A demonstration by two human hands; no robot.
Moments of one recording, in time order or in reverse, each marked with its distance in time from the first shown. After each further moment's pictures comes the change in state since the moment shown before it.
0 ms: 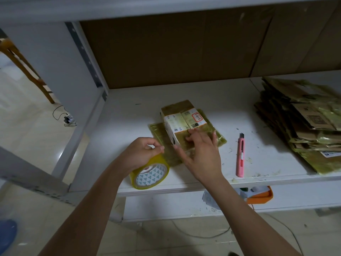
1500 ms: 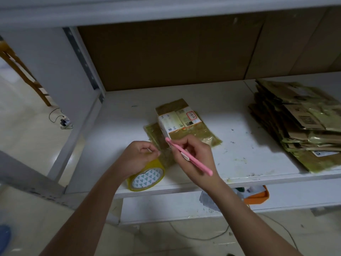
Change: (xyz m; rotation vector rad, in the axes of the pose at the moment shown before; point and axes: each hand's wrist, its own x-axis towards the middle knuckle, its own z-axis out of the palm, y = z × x) left_hand 0.000 -0.010 0.009 -0.109 0.049 0.049; right_hand -0.011 -0.019 -0.025 0.769 0.022 -0.146
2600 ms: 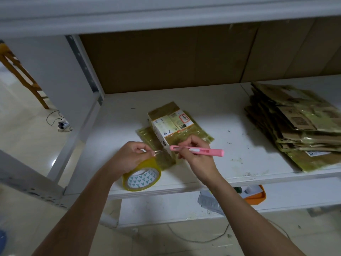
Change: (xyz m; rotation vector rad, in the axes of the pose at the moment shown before) left_hand -0.001 -0.004 -0.014 -0.030 -0.047 -0.003; right_hand 0.003 0.009 -0.007 0.161 -0.007 0.358
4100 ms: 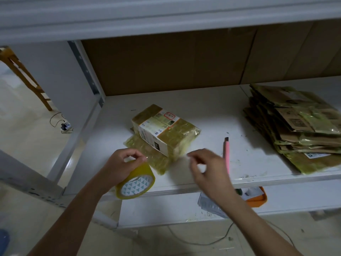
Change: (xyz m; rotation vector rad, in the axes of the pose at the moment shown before) left_hand -0.020 -0.015 -0.003 0.024 0.142 0.140; right_hand -0.034 -0.006 -0.030 -0.619 0.041 -0.222
